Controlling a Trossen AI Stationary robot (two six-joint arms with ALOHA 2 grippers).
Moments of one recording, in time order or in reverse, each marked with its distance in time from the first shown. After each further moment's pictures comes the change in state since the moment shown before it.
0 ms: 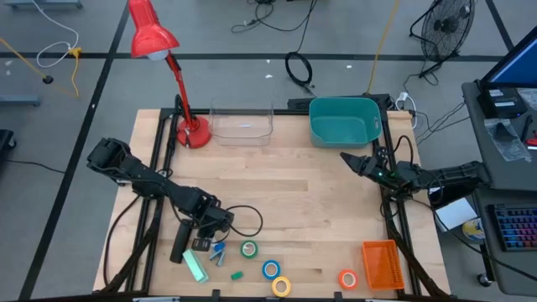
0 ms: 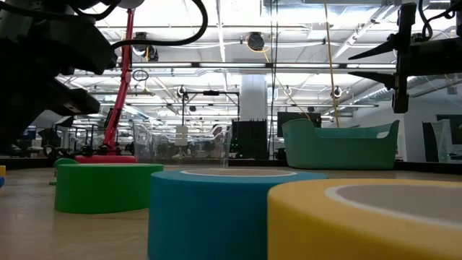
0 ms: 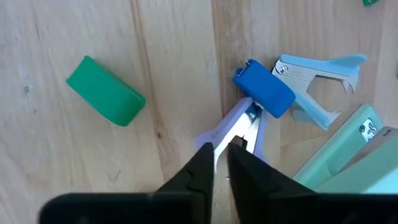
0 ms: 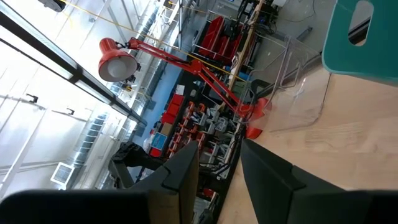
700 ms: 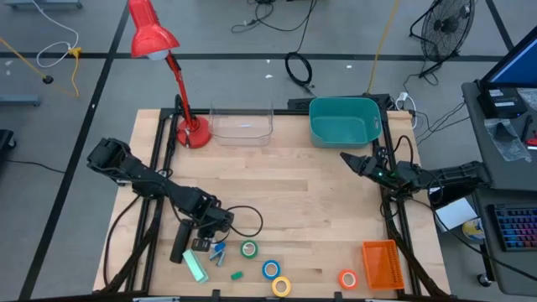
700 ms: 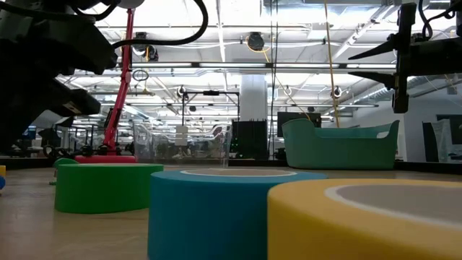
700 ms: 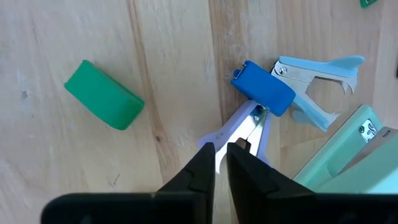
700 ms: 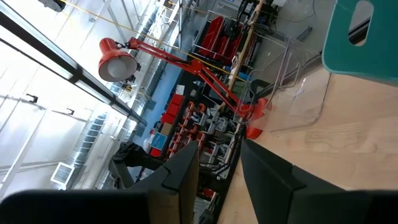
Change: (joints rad) left arm -0.001 0.001 -0.007 0.013 0.004 0.006; right arm 0.000 0.000 0.000 0.000 0.000 0.000
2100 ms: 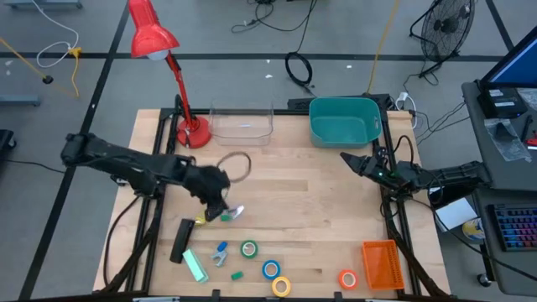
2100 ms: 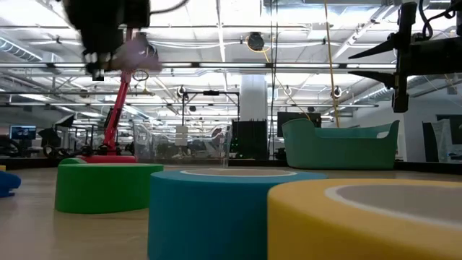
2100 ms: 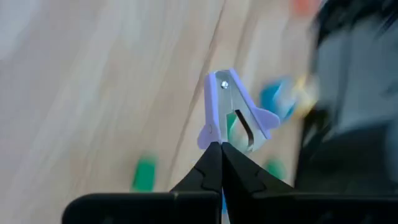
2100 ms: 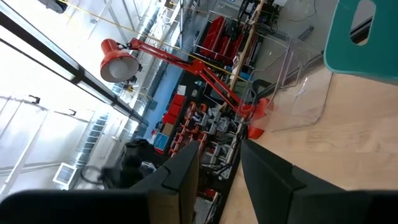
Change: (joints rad) left arm 0.278 -0.392 -0.026 0.183 -0.046 -0.361; right arm 0.000 0.000 0.000 0.010 -0.005 0.004
